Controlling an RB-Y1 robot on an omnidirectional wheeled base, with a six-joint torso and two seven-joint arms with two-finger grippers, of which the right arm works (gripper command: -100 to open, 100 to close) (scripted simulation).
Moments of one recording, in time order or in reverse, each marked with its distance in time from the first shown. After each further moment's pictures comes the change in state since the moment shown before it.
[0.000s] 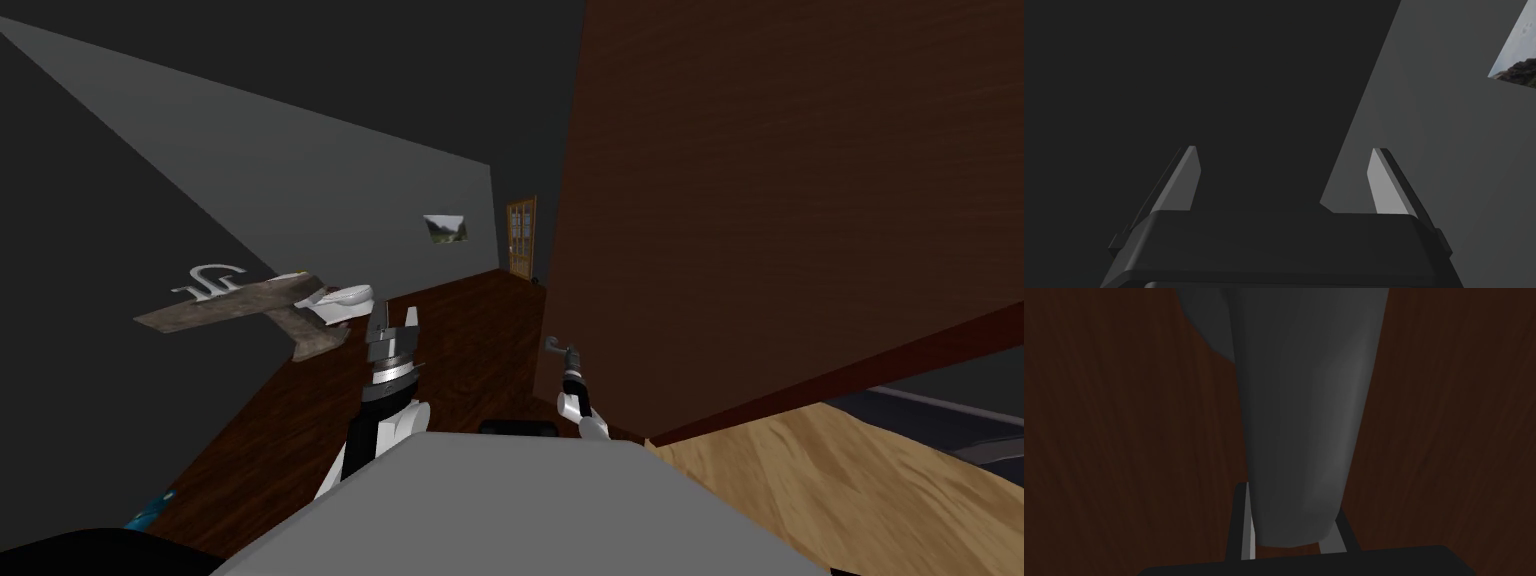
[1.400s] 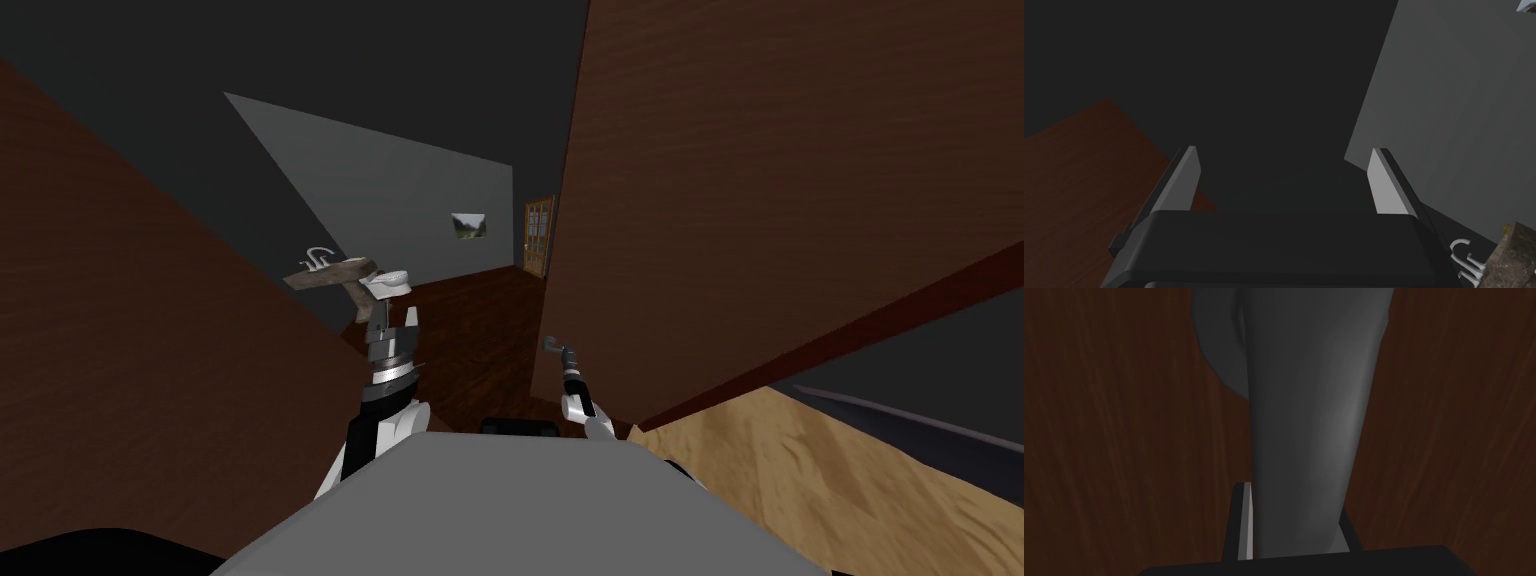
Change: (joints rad) arm 0.013 -0.063 0.121 -0.024 0.067 0.053 -0.101
